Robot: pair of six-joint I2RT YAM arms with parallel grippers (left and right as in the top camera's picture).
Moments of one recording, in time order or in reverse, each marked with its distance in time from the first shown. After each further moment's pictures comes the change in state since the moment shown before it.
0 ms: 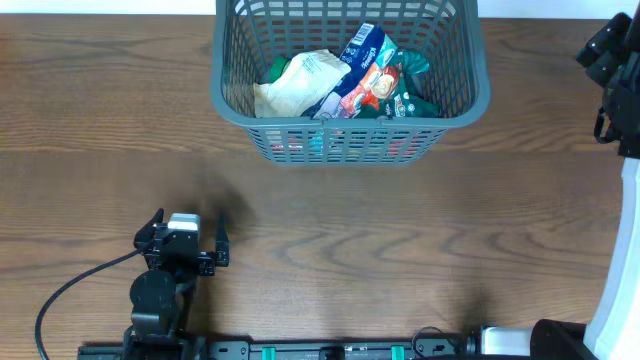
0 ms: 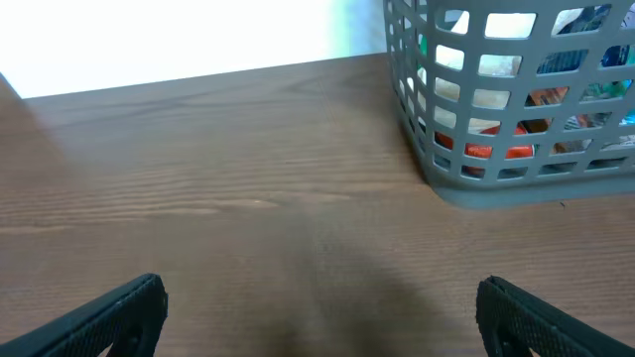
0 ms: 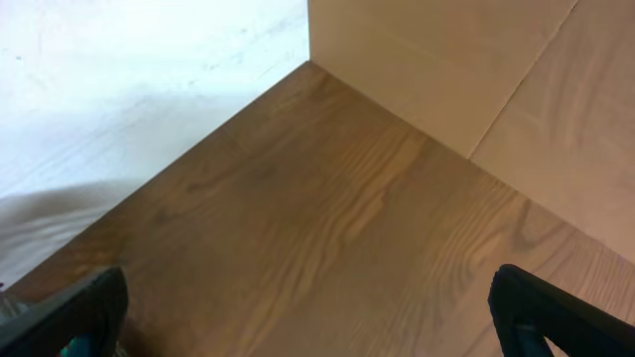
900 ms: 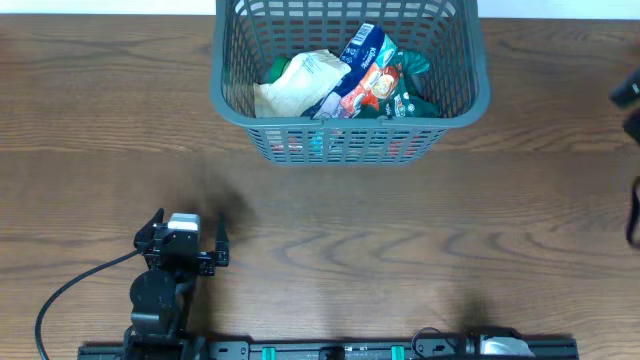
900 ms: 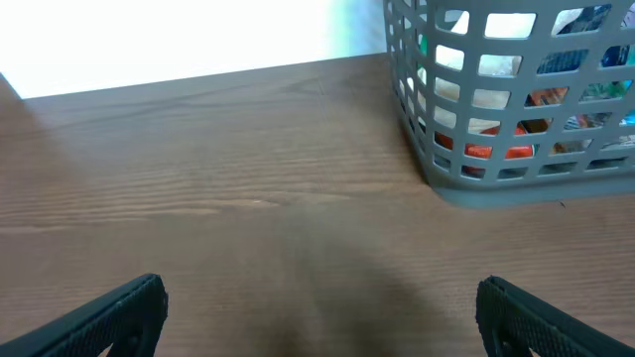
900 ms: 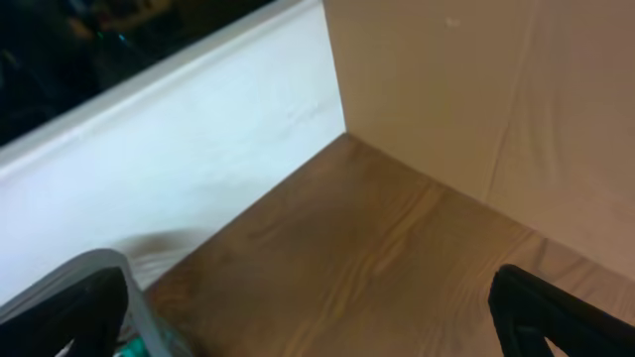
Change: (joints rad) left arm 0.000 0.000 0.000 0.000 0.000 0.000; right arm 0.080 -0.325 -0.002 -0.029 0.015 -0.001
